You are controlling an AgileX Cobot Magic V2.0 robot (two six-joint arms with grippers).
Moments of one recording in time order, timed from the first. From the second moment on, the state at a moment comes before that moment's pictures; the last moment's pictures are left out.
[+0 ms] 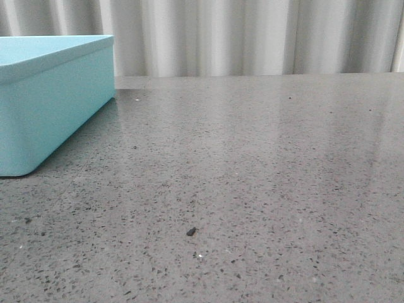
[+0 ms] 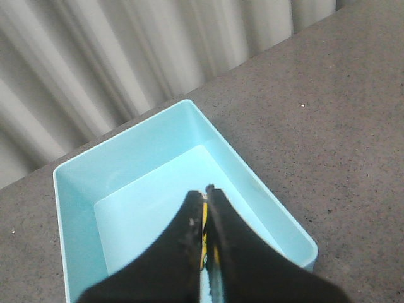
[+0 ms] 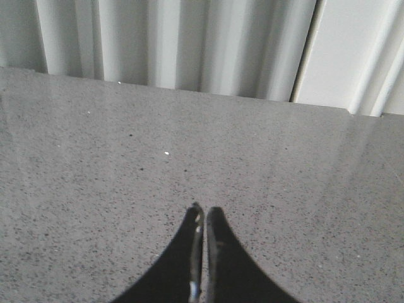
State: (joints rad) left arm -0.14 0.73 -1.17 -0.25 0.92 0.47; right arm -0.01 0.23 -0.43 -0.10 0.43 -0.04
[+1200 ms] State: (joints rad) left arm -0.14 0.06 -0.49 -0.30 0.69 0.46; right arm -0.01 0.23 -0.19 -0.14 0.06 -0.04
